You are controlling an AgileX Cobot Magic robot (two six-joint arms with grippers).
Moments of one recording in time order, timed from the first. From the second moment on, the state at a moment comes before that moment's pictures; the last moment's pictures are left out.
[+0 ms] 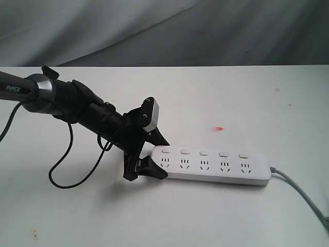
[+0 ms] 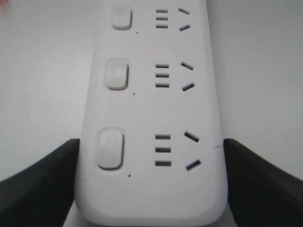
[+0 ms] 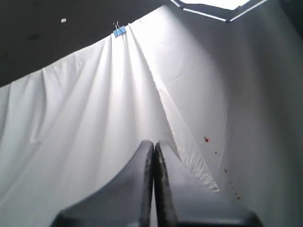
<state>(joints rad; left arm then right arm) -0.24 2.24 -1.31 -1.14 0.88 2.09 -0.07 0.67 -0.96 0.23 0.05 0.23</state>
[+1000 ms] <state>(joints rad) -0.24 2.24 -1.31 -1.14 0.88 2.09 -0.07 1.57 -1.72 0.45 1.05 -0.82</state>
